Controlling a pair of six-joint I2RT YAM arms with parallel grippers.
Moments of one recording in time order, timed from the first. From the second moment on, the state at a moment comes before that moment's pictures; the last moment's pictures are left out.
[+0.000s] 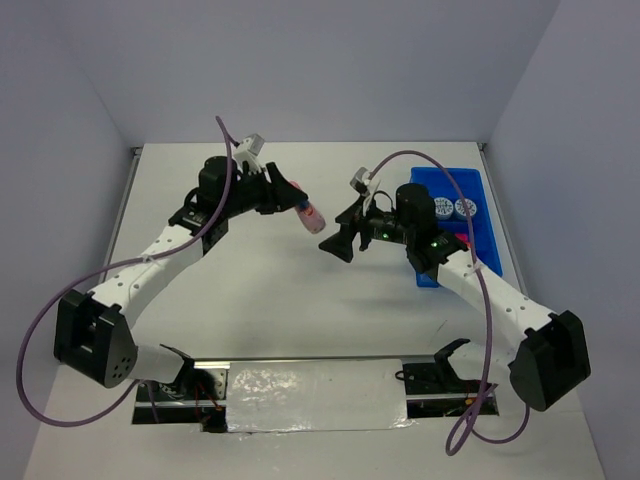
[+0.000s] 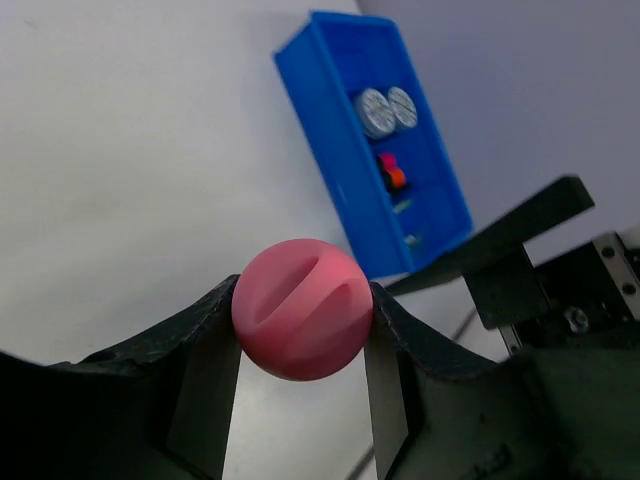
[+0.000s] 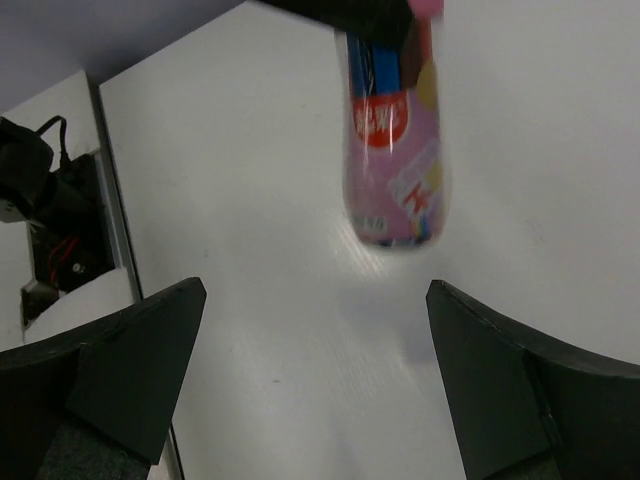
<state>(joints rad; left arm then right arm) -0.41 1.38 1.13 -0.03 0.34 -0.64 0.47 1.18 0.85 0.05 -0.67 0.06</state>
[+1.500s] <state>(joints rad) -0.41 1.02 1.38 -0.60 -0.29 -0.66 0.25 1.26 0.79 0.11 -0.13 0.76</state>
